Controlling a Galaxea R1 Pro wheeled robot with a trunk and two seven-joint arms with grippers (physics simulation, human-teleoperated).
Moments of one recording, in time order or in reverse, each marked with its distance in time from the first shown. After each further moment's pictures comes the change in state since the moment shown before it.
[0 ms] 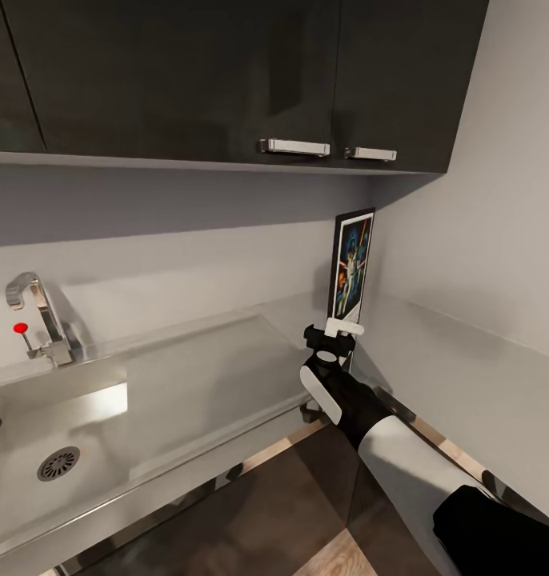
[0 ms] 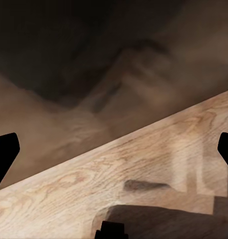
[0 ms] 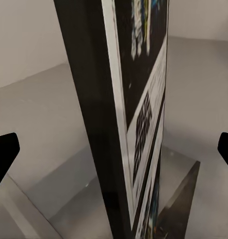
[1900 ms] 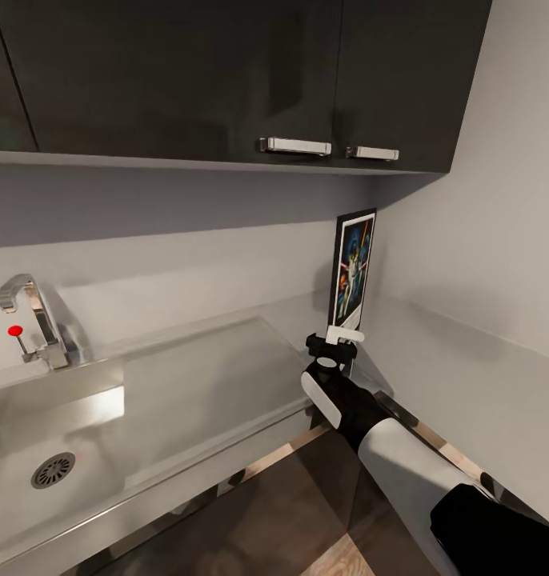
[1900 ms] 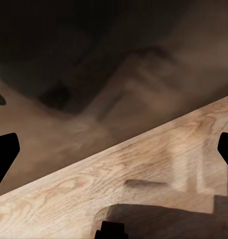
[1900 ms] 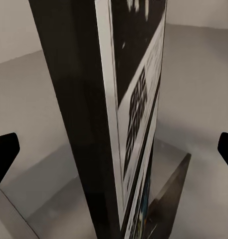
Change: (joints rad) left arm 0.000 0.000 -0.001 0.000 0.000 0.000 0.000; right arm 0.001 0.002 0.005 0.068 0.000 -0.005 0.002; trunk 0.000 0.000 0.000
